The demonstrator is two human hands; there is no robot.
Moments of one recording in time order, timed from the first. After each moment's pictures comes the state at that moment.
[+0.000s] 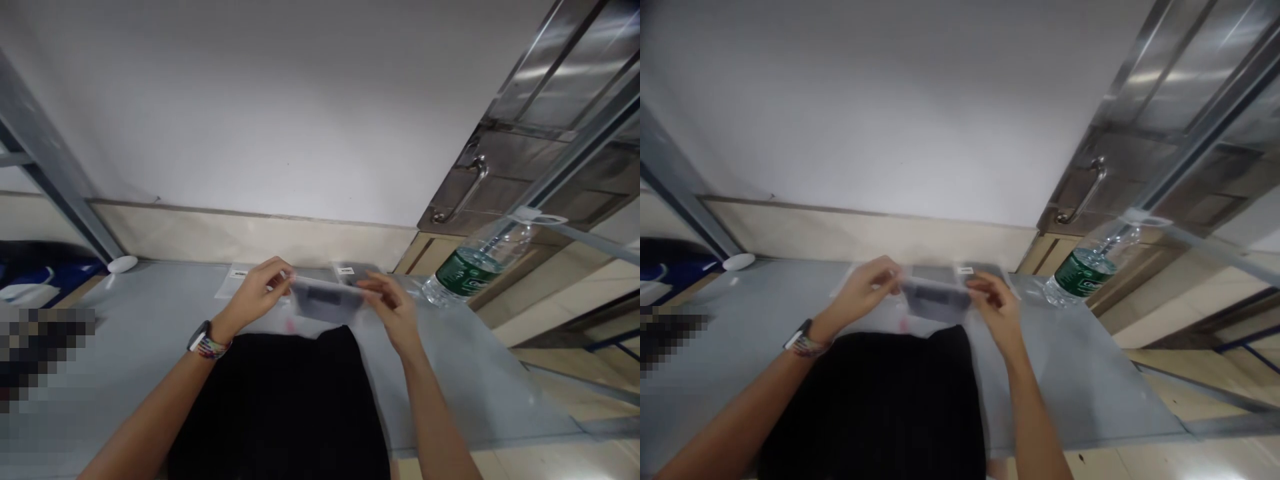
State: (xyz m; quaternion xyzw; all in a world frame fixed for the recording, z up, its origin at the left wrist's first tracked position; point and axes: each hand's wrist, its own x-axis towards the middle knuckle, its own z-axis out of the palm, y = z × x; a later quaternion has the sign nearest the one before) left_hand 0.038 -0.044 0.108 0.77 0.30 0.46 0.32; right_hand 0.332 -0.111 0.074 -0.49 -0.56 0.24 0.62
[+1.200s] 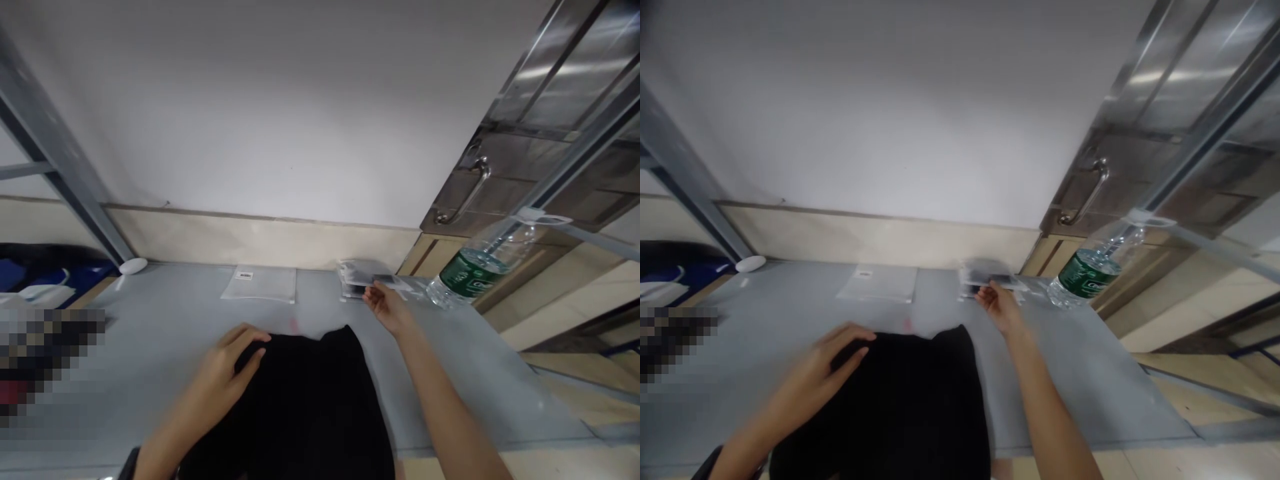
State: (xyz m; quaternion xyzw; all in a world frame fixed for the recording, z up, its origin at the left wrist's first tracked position) left_hand -0.017 -0.152 0.069 0.79 0.45 0.34 0.23; right_hand 0.371 -0.043 0.020 -0.48 -0.28 0.52 0.65
